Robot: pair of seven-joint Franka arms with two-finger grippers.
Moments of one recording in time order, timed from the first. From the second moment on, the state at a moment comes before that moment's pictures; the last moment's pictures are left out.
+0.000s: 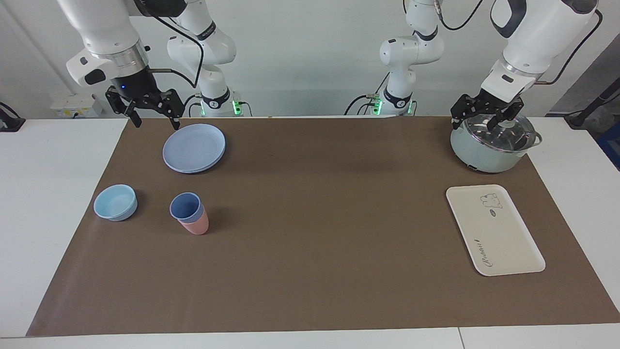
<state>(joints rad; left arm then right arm) 0.07 -0.06 -0.13 -1.66 -0.03 1.53 0.06 -0.01 -0.03 0.06 -1.56 -0.02 1.54 0.15</state>
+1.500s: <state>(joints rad) 0.07 -0.06 -0.13 -1.66 -0.03 1.53 0.06 -0.15 0.05 0.04 -1.56 0.12 1.65 0.58</state>
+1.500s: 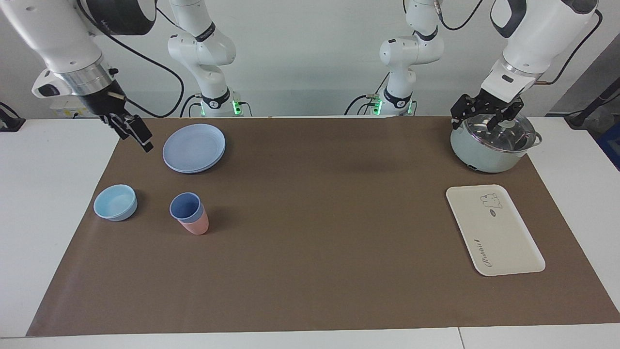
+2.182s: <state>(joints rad) 0.07 -0.06 -0.13 -1.66 -0.03 1.53 0.06 -0.23 0.42 0.04 -1.40 0.29 1.74 0.82</state>
